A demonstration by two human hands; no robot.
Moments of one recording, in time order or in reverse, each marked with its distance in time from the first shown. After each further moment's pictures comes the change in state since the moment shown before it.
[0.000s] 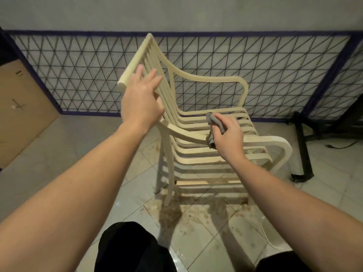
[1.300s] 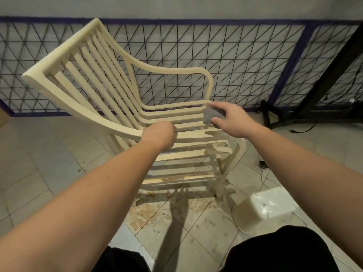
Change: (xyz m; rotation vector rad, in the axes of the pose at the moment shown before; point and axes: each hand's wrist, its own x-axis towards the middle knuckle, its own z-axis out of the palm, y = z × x) left_hand -0.035 0.095 0.154 0.184 -0.794 0.067; right_hand 0.074 0.065 -0.136 -0.380 -0.419 -0.041
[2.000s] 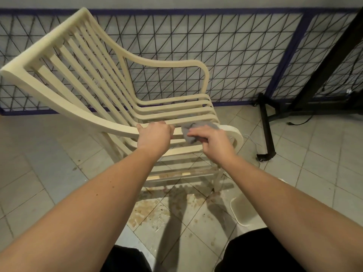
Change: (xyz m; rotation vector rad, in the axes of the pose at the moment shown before) left_hand -0.009 0.006 0.023 0.135 0.107 0.065; right_hand -0.046 0.007 0.084 0.008 0.163 -0.175
